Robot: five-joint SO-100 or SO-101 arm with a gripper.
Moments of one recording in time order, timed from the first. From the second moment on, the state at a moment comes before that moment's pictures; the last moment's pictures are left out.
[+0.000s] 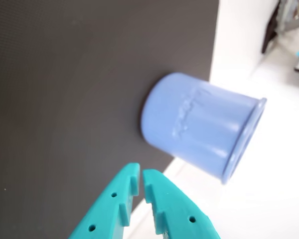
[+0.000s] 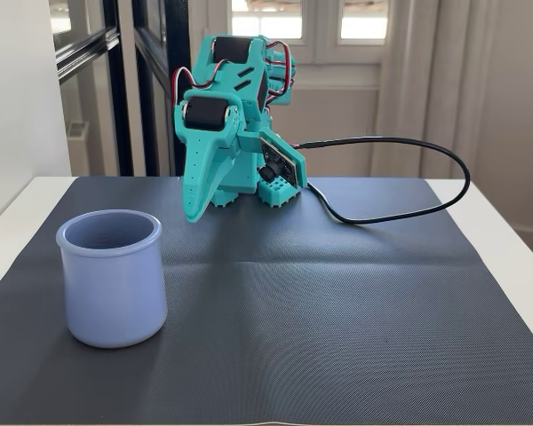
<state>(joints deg) 12.6 194.2 180.1 51.0 -0.2</state>
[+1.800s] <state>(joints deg) 2.5 194.2 180.3 51.0 -0.2</state>
